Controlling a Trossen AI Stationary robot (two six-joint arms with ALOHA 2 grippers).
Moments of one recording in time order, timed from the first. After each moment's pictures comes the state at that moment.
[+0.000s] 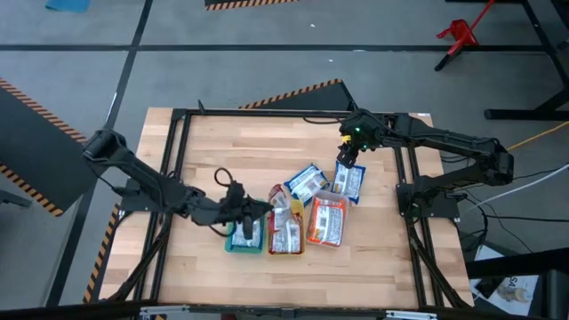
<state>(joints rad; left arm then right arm) -0.49 1.32 0.75 0.40 -0.72 -0.75 -0.35 1.25 1.14 -0.86 0.16 0.15</state>
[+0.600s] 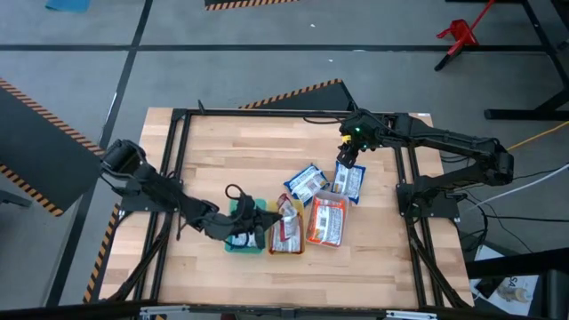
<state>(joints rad) -0.52 1.57 0.75 0.65 -0.81 -0.82 -0.35 1.25 1.14 -0.86 0.16 0.15</state>
